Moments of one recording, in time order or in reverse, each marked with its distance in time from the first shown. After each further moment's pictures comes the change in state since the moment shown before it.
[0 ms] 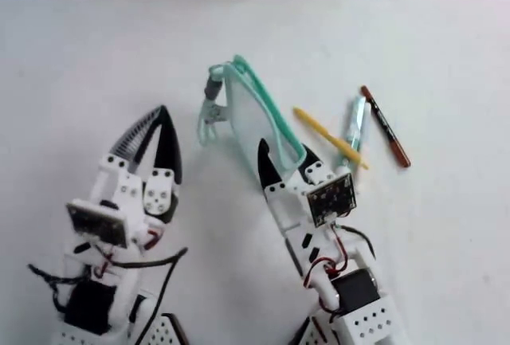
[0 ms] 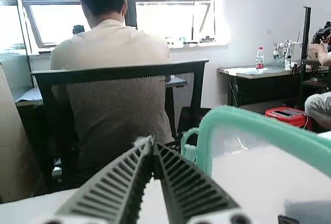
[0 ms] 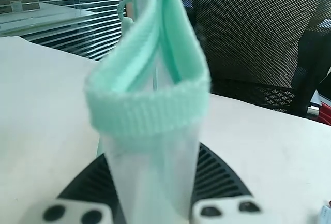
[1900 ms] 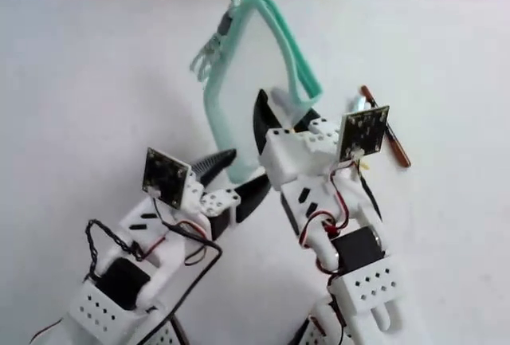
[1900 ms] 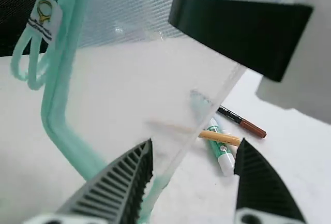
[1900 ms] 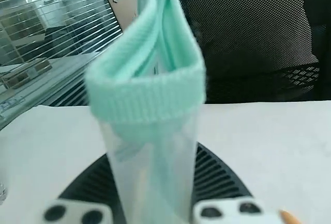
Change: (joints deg) left arm 16.6 16.8 4.4 4.0 14.8; right arm 0.4 28.6 -30.3 -0.7 -20.4
